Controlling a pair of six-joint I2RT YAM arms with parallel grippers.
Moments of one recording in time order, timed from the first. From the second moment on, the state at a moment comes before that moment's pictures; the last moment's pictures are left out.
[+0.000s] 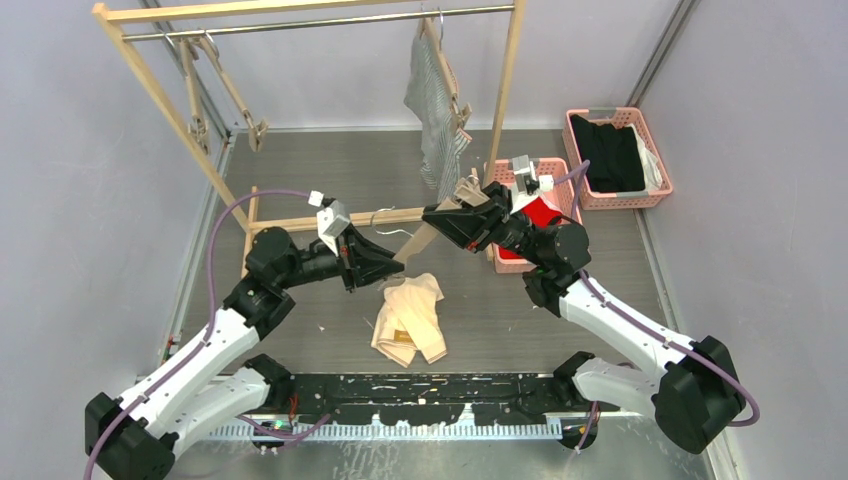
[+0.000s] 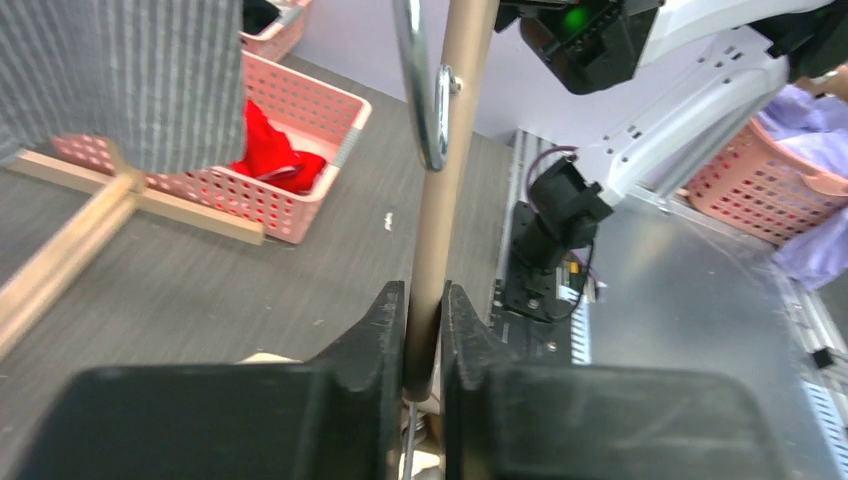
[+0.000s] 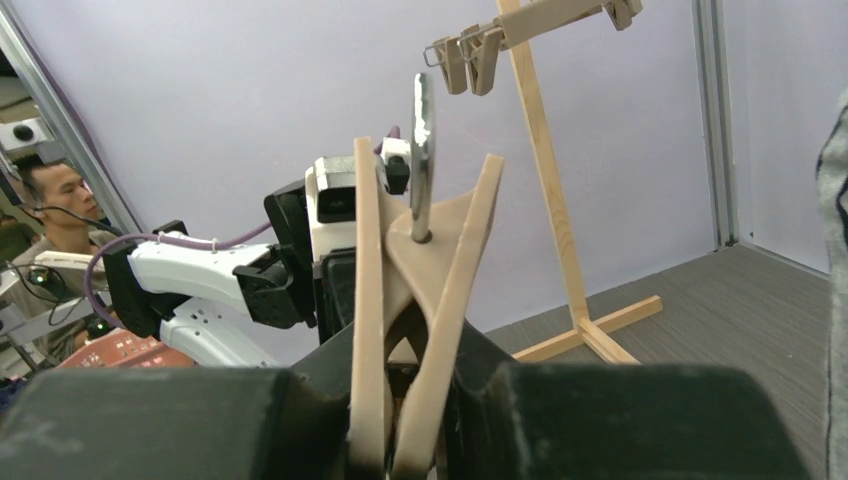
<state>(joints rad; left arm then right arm) -0.58 0.82 0.64 0.25 0.72 -0.34 0.61 1.08 0.68 1.02 -0.59 0.71</state>
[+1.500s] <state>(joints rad) -0.58 0.62 0.96 -0.89 -0.01 -0.25 1.16 1.30 0.60 0.10 0.38 0.23</state>
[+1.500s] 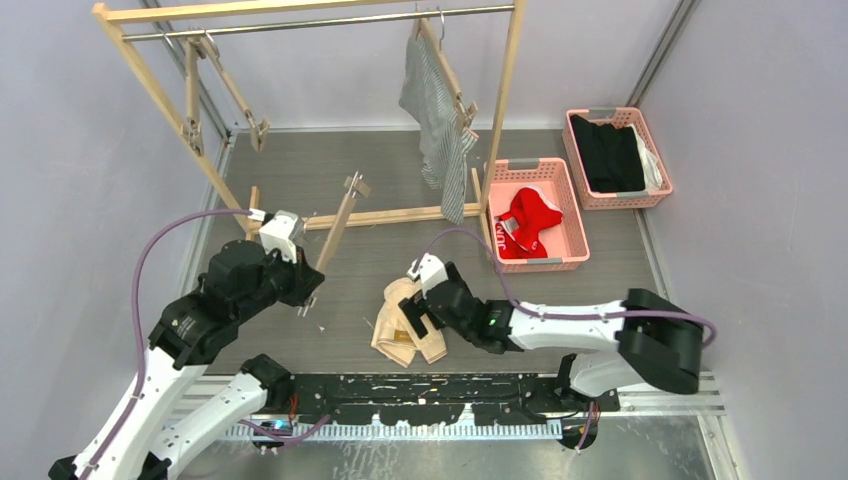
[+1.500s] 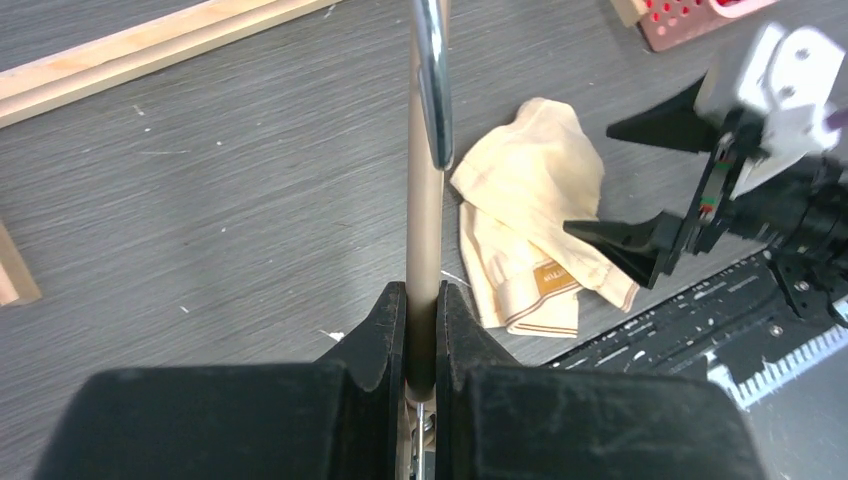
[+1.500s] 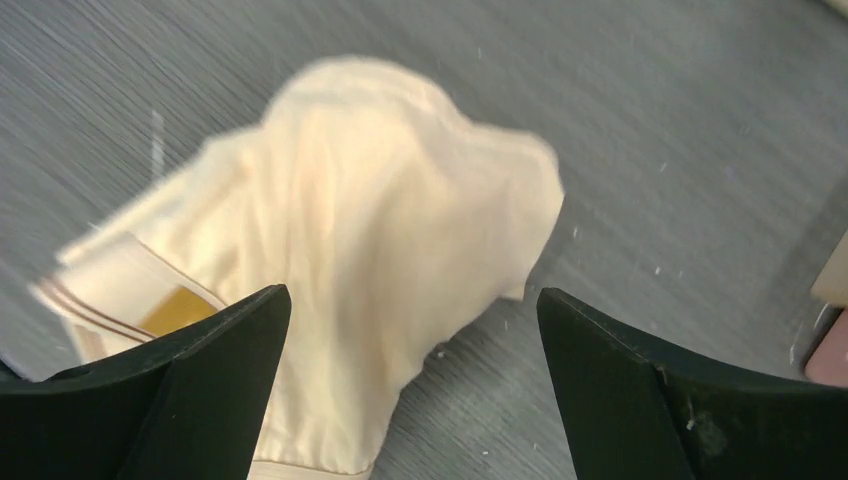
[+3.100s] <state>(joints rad) -0.64 1.37 1.70 -0.78 -0.28 -0.17 0.72 0.75 0.80 0.06 1.21 0.04</state>
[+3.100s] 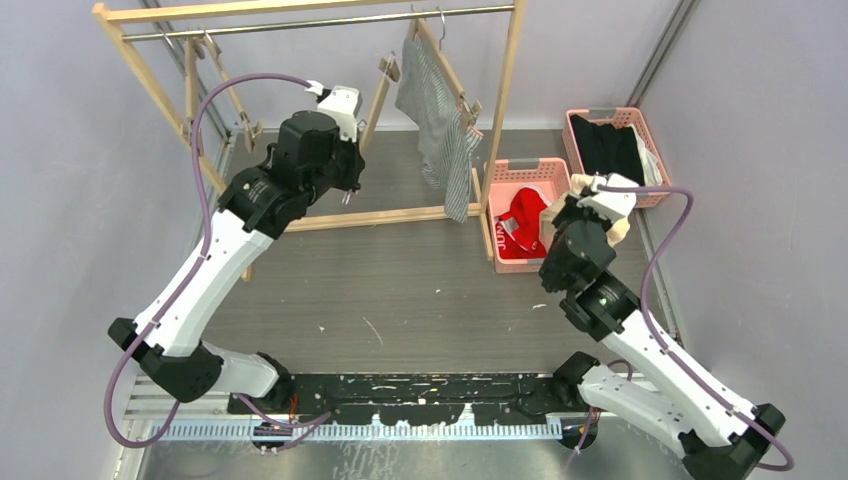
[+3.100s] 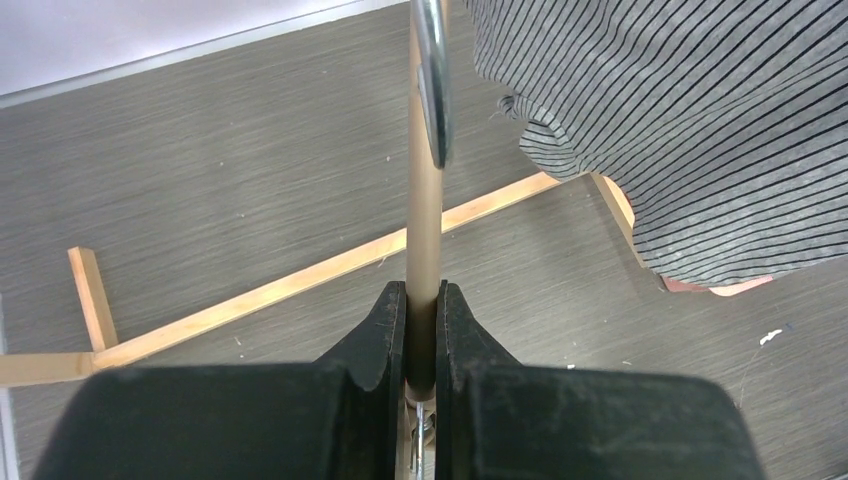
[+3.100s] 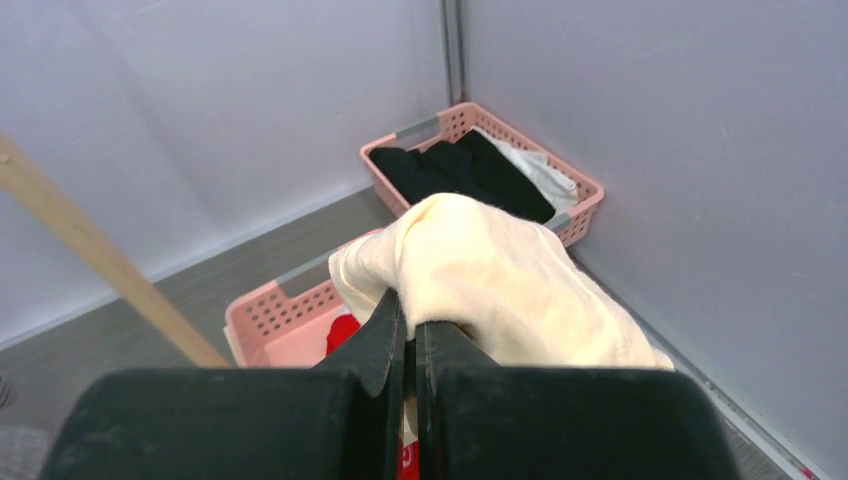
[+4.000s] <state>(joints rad) -0.51 1.40 1.81 -0.83 -0.30 -0.16 0.40 1.22 0.83 0.10 0.73 0.23</state>
